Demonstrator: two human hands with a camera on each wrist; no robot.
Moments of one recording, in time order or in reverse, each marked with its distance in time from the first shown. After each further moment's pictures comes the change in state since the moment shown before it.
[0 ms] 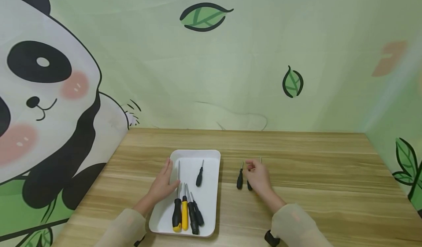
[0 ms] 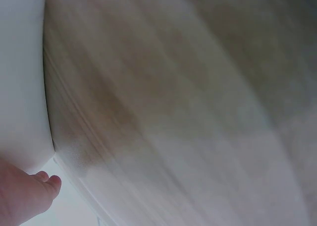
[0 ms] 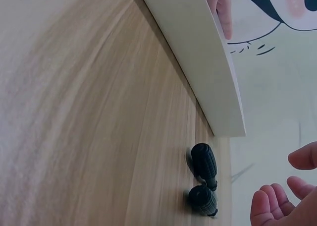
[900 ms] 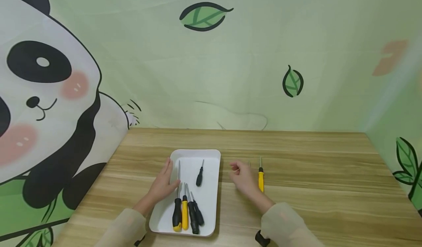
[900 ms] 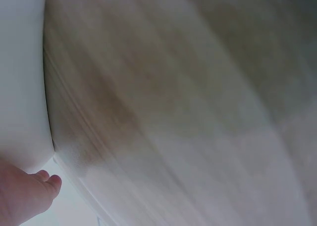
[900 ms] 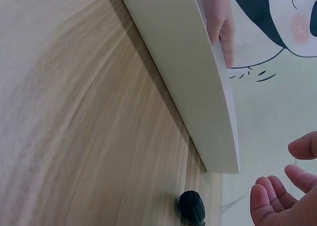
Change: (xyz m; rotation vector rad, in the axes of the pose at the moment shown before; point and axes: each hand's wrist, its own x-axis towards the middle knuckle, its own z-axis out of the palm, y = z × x) left_hand 0.000 0.001 -0.001 0.011 -0.008 -0.005; right_hand -0.005 -0.017 0.027 0.024 -0.068 -0.116
